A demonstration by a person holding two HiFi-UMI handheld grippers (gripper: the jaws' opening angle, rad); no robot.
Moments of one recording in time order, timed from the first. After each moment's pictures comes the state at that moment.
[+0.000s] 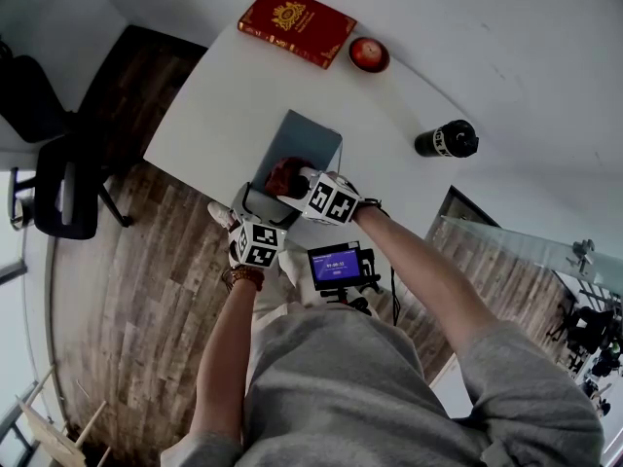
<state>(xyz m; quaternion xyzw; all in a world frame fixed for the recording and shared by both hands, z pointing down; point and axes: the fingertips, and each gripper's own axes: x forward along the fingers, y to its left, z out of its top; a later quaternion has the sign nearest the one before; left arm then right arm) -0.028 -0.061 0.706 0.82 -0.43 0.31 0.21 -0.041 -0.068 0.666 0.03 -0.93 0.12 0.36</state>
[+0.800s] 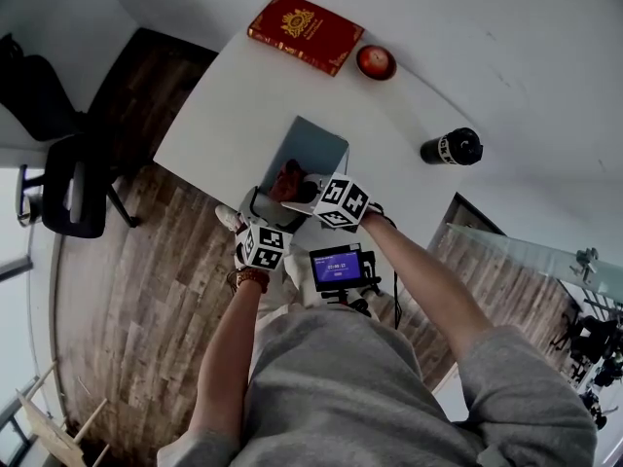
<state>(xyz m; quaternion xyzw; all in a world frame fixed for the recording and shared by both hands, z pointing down) -0.026 -0.060 0.705 0.82 -0.42 0.31 0.21 -0.045 -0.062 0.642 0.00 -0.93 0.24 0.29</state>
